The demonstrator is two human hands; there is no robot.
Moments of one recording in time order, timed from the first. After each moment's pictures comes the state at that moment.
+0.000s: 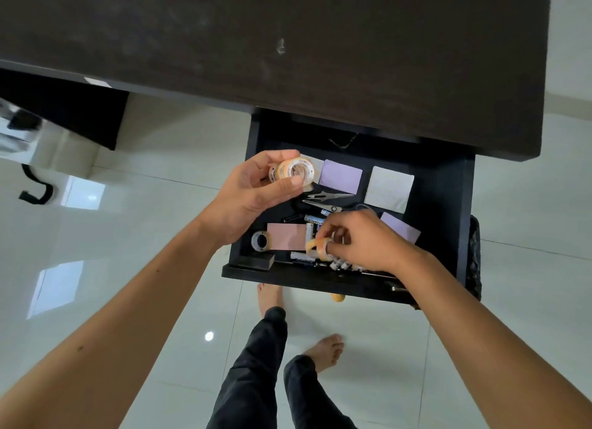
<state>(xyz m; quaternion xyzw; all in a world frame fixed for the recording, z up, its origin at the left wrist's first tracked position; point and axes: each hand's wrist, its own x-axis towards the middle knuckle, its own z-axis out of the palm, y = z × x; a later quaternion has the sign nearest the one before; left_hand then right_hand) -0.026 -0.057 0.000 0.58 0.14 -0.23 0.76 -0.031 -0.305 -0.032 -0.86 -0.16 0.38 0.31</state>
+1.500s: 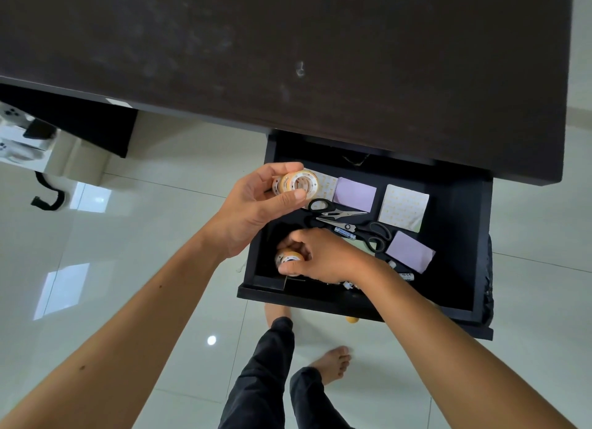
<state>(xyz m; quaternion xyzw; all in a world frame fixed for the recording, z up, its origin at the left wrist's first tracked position) -0.016 -0.037 0.007 0.58 0.17 -0.24 0.76 -0.024 -0.220 -0.038 -0.78 -0.13 0.50 0.35</state>
